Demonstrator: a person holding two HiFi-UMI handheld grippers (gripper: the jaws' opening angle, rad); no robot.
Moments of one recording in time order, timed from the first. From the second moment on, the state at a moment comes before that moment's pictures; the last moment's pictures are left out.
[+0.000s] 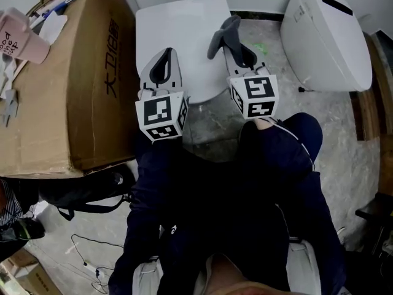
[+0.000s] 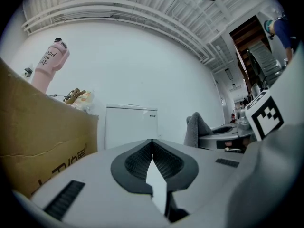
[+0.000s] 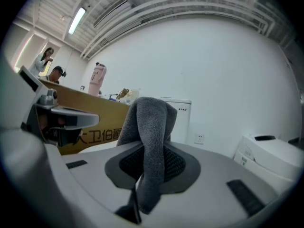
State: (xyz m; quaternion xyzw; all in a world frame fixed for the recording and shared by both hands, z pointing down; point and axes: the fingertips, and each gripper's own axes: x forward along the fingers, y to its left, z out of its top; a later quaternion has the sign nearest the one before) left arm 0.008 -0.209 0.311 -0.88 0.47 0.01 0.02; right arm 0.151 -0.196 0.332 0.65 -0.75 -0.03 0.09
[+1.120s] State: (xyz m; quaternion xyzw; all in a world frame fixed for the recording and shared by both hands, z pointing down) left arm 0.004 -0.227 0.311 -0.84 0.54 0.00 0.00; right arm 0.220 -0.469 0.403 0.42 -0.70 -0.29 0.50
